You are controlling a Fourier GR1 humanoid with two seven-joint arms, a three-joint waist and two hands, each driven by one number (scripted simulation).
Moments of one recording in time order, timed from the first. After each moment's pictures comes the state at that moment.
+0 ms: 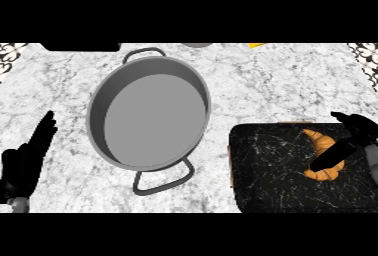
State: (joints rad) left arm 0.05 0.46 -0.05 -1.53 0.08 0.19 0.10; right arm -0.30 -0.68 0.24 -1.45 0.07 0.22 1.08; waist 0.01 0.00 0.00
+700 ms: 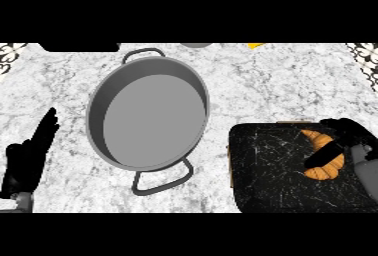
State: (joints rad) left arm 0.02 0.41 -0.01 -1.52 0.03 0.16 0.12; right arm -0.31 -0.59 0.21 -1.34 0.17 0.24 1.02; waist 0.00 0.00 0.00
